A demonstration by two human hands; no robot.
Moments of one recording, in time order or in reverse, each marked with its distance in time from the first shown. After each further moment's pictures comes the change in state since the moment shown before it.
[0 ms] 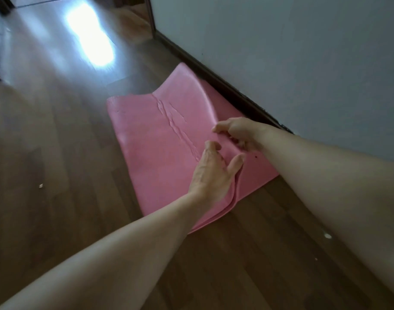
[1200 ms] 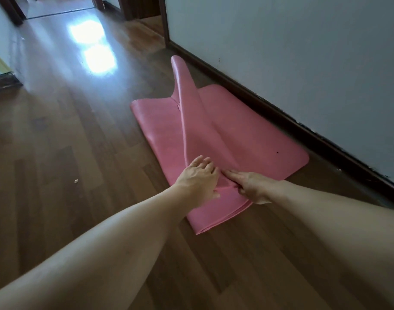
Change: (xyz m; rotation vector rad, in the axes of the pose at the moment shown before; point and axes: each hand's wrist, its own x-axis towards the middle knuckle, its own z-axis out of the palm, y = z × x) left_hand -0.030 -0.077 -0.111 1.180 -0.571 0.360; right_hand -0.058 0.075 0.114 -1.016 -0.158 -0.247
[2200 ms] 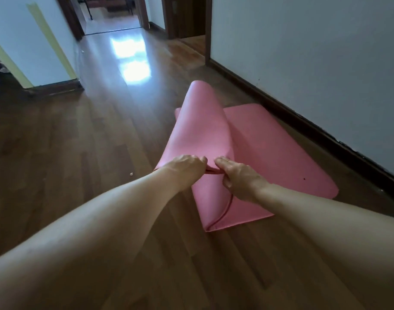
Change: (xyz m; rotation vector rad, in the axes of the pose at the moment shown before) left_hand -0.118 -0.122 -0.011 -0.002 0.104 -0.183; right_hand -0.003 -0.185 -0.023 0.080 0.300 -0.161
